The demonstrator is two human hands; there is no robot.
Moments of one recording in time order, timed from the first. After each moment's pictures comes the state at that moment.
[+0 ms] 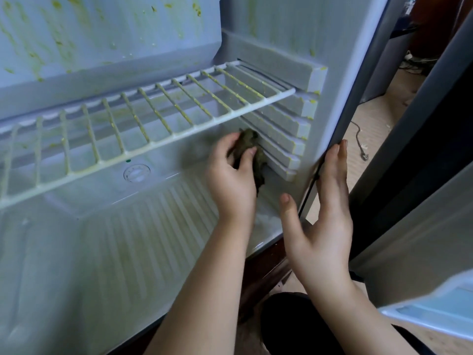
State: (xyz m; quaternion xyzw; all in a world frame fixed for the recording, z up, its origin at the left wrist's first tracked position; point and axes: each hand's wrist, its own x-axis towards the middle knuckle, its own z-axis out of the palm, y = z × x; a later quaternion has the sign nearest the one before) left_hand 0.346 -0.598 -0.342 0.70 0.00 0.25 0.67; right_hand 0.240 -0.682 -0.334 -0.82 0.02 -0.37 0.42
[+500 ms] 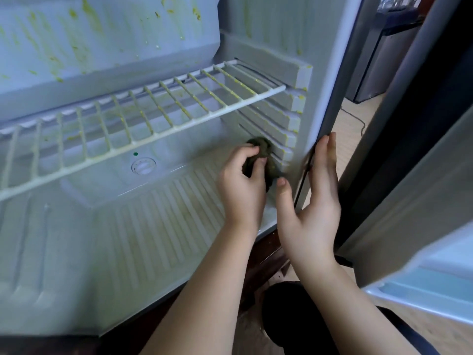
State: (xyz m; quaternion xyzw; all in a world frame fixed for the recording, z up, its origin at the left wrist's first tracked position) left_hand 0.312 -0.607 -0.344 0.75 -0.05 0.27 0.61; right_hand 0.240 -0.678 -0.331 -0.79 0.03 -0.39 0.48
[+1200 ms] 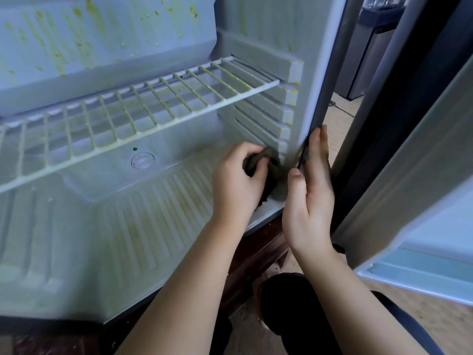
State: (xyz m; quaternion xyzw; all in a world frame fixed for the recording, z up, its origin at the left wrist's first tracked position) left_hand 0.295 -0.589 -0.331 0.81 -0.15 0.23 0.52; right_hand 0.232 -0.680 -0.326 -0.76 0.02 -0.35 0.54
